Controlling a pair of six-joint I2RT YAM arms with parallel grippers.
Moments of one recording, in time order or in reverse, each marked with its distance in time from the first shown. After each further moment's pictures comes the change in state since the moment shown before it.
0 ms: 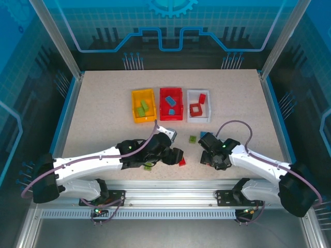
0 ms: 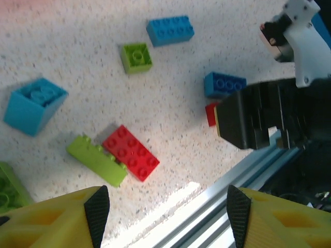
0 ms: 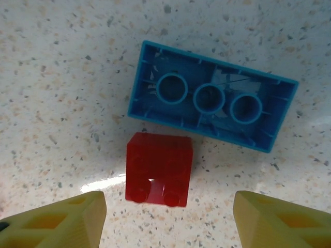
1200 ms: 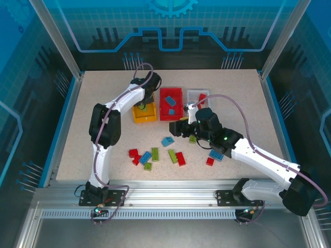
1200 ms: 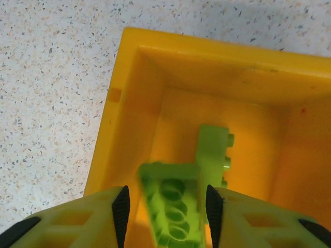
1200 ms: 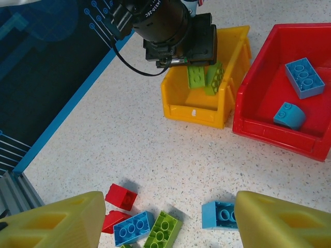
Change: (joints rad) left arm 0.721 0.954 0.966 -0.498 -0.357 0.020; right arm 0.070 -0.018 0.266 0.665 -0.187 -0.558
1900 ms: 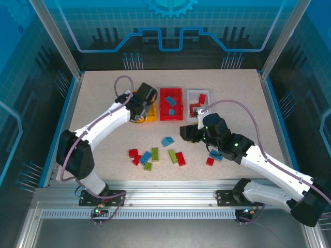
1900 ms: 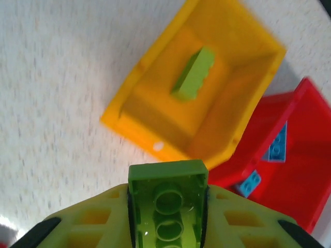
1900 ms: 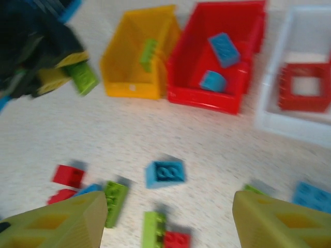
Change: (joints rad) left arm -0.108 -0.531 -0.446 0.102 0.068 -0.529; right arm 0.000 -0.132 -0.037 -0.154 0.100 -0.009
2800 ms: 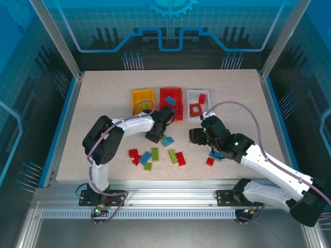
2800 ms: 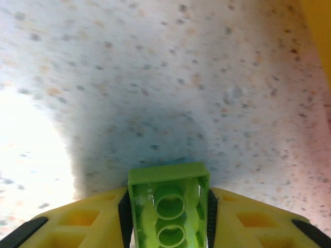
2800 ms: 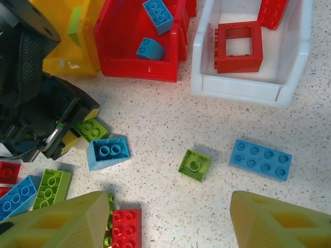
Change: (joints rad) left arm -0.165 0.270 -0.178 0.161 0.237 -0.546; right arm -0.015 -0.011 0.008 -0.277 0.212 0.067
